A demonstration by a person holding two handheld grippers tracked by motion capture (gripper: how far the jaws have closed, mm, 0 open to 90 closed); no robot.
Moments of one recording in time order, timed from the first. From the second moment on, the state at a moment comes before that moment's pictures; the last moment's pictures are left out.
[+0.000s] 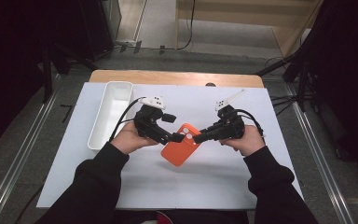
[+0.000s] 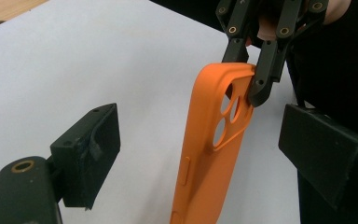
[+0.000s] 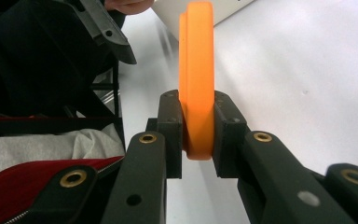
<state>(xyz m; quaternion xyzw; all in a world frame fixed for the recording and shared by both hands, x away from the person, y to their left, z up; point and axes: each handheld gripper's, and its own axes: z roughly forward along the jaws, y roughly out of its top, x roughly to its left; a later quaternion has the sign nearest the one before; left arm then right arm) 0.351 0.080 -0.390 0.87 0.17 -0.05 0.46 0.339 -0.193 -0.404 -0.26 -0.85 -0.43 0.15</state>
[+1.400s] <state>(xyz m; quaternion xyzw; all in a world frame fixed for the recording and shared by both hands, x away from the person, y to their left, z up) 0.324 0.086 -0.401 0.83 0.24 0.03 0.50 0.339 -0.195 -0.407 -0.37 -0.81 -0.42 0.16</state>
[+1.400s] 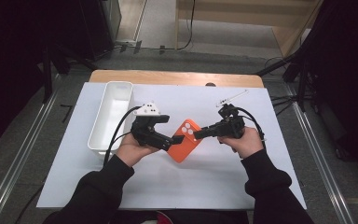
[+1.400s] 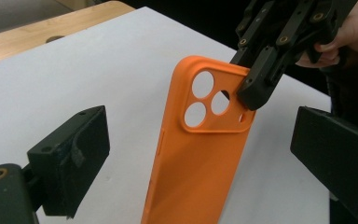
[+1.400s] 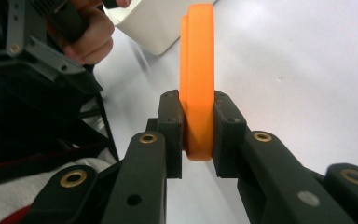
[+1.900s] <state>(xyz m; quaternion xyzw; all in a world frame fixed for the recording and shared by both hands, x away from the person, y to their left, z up) 0.317 0.077 -0.406 0.83 0.24 0.08 0.49 0.337 -0.189 -0.410 -0.42 -0.79 -0.41 0.16</state>
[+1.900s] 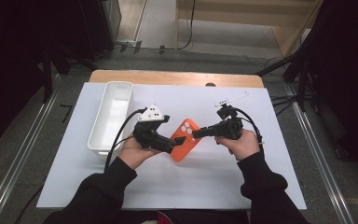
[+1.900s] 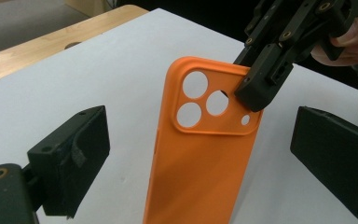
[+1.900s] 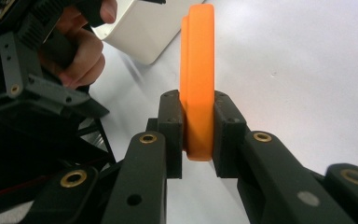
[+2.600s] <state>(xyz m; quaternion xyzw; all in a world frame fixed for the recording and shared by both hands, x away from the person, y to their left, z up) 0.318 0.065 -0.412 0.84 0.24 0.07 0.49 0.340 -0.177 -0.405 -0.44 -0.78 -0.42 0.17</state>
